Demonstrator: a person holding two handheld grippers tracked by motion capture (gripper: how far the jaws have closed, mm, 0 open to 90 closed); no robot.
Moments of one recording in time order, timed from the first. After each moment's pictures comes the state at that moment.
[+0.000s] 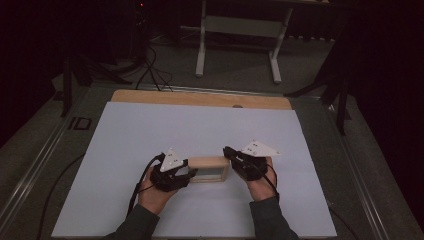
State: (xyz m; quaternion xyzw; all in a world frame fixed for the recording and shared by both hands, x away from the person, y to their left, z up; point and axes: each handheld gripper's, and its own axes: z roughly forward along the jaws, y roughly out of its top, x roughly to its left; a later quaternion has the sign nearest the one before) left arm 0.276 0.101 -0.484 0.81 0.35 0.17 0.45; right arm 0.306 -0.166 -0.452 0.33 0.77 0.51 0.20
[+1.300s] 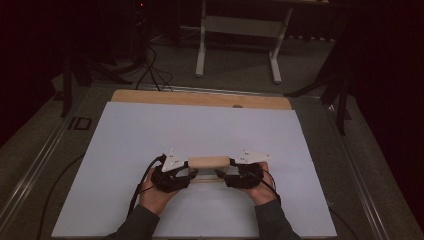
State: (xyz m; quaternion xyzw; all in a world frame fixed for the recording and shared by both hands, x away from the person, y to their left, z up) left arm 0.279 0.099 -0.496 0.81 0.35 0.16 0.44; right arm 0.308 -0.166 -0.488 0.28 0.83 0.46 0.12
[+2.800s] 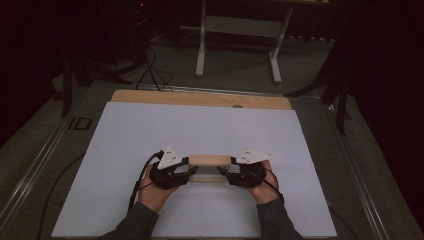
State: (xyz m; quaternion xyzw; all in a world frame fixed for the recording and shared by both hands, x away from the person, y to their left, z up) left arm 0.280 0.104 -0.478 0.80 0.34 0.16 0.47; right arm 0.304 -0.167 -0.473 0.26 0.84 0.45 0.15
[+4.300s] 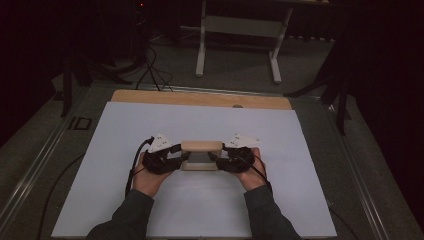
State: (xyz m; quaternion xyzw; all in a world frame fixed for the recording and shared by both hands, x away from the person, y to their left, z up) left arm 0.314 0.128 -0.470 0.78 0.37 0.17 0.48; right arm 0.339 -0.136 -0.464 0.29 0.83 0.45 0.16
